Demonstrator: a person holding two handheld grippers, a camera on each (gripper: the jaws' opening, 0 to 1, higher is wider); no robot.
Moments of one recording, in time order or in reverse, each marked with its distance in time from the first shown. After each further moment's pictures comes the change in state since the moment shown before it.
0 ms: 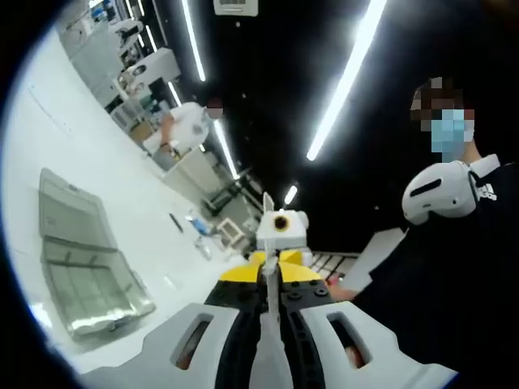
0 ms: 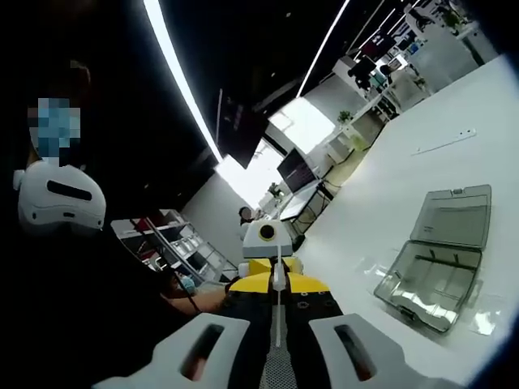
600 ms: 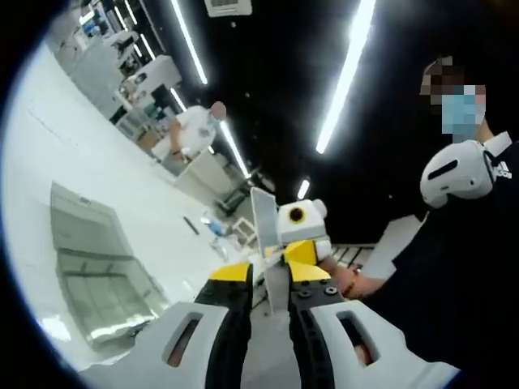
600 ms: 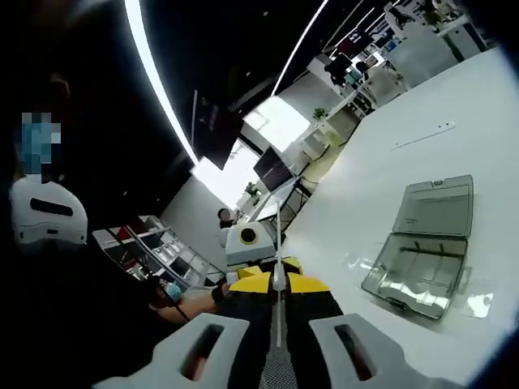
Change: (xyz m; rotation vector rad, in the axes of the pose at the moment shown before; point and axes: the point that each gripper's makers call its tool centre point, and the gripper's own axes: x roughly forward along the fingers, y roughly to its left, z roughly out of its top) left arm -0.004 0.012 -0.004 0.091 0.009 0.066; right arm 0.002 -0.010 0.000 0.056 0.008 -0.119
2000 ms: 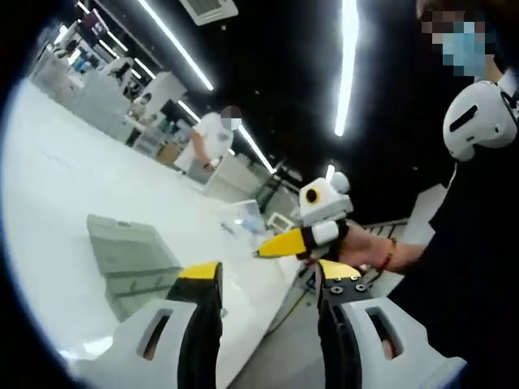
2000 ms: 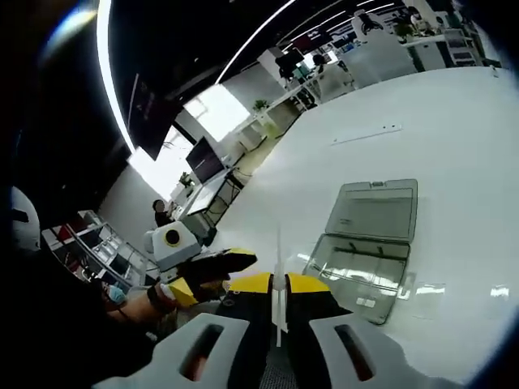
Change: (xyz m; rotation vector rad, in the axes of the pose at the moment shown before) left arm -0.019 0.037 0.006 0.161 0.043 0.155; right arm 0.006 -0.070 0.007 0.005 0.064 -0.394
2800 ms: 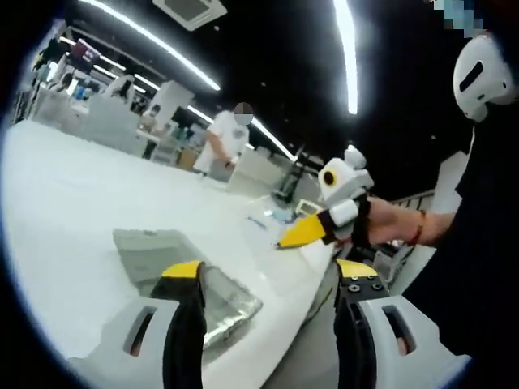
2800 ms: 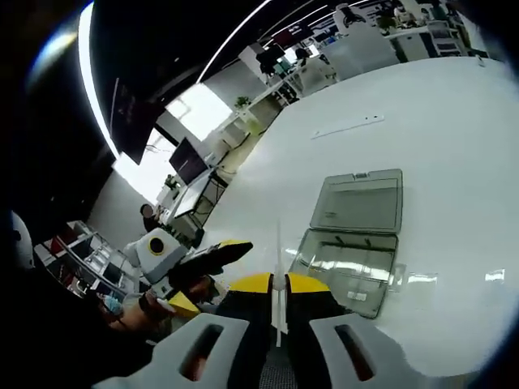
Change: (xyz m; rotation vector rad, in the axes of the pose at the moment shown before) left arm -0.001 0.017 -0.008 0.187 0.071 0.131; right arm 0.002 -0.011 -0.001 0.048 0.025 -0.055
